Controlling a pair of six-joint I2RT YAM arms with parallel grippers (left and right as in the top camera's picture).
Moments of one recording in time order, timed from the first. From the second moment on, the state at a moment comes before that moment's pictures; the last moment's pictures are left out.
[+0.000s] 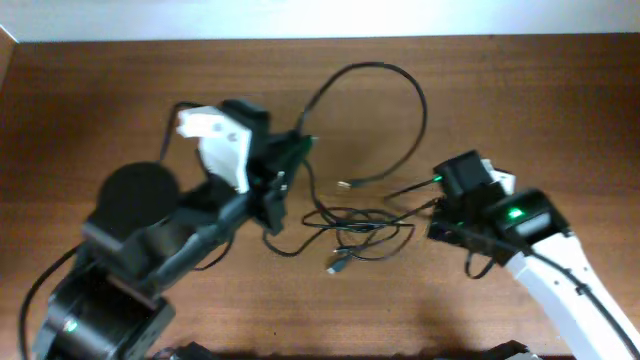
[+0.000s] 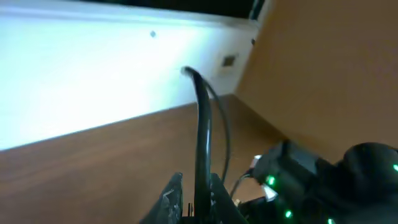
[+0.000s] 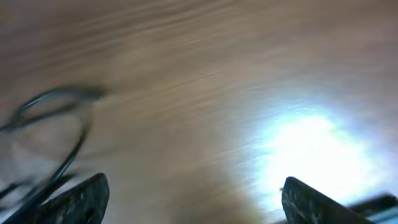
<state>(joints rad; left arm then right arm) -0.53 0.99 1.47 -0.65 0.20 -0.23 0.37 1.24 1.13 -1.26 0.26 0.71</state>
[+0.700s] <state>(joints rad) -0.49 1.44 1.46 -1.39 0.21 0.10 0.16 0.97 1.13 -1.28 0.00 0.47</state>
